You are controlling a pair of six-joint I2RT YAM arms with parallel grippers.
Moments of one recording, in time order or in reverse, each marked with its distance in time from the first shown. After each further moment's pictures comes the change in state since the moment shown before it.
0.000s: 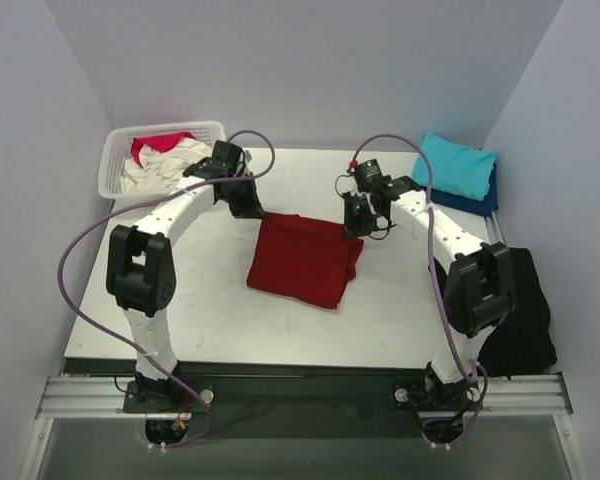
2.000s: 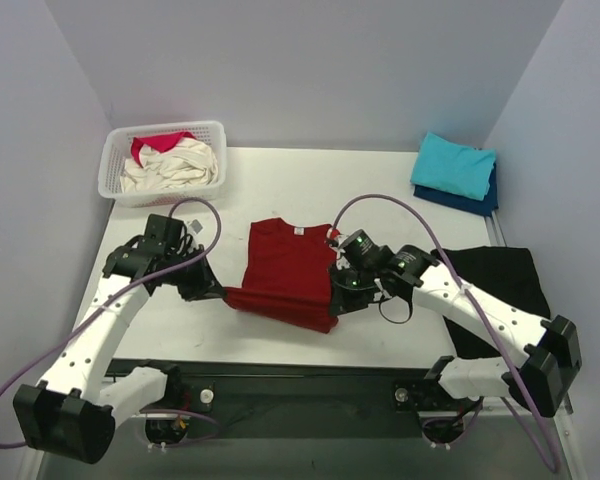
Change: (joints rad) left arm 0.091 -0.914 -0.643 -0.337 0.113 -0.035; right arm 0.394 -0.549 -0.437 -0.079 -0.095 0.165
